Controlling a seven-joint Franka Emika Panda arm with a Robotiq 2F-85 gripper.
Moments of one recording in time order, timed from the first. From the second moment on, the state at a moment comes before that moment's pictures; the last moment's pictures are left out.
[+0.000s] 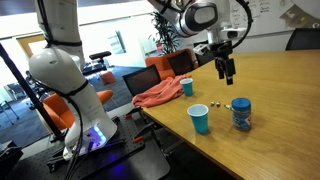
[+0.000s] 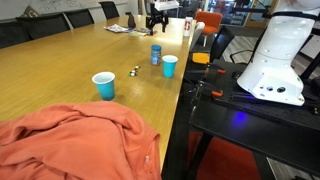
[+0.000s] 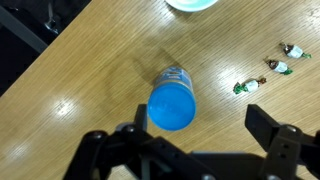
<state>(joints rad) -0.16 0.38 -0.17 -2.07 -0.05 2.46 0.22</state>
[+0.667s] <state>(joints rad) -0.18 0.43 -0.17 -2.06 0.03 2.51 0.21</state>
